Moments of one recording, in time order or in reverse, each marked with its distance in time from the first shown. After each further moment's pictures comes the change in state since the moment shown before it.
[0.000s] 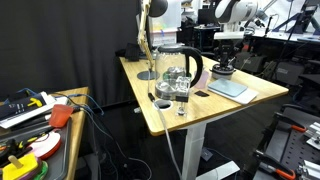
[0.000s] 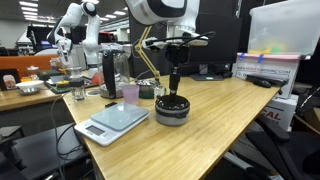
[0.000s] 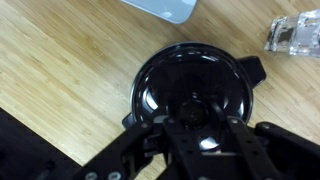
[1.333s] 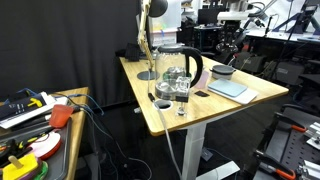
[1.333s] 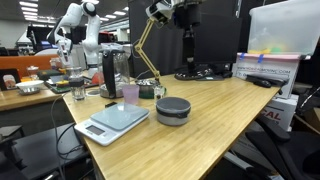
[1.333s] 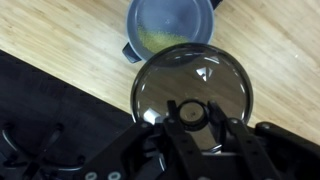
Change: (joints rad) arm 0.032 -0.173 -0.065 -0.010 -0.161 0.064 0.188
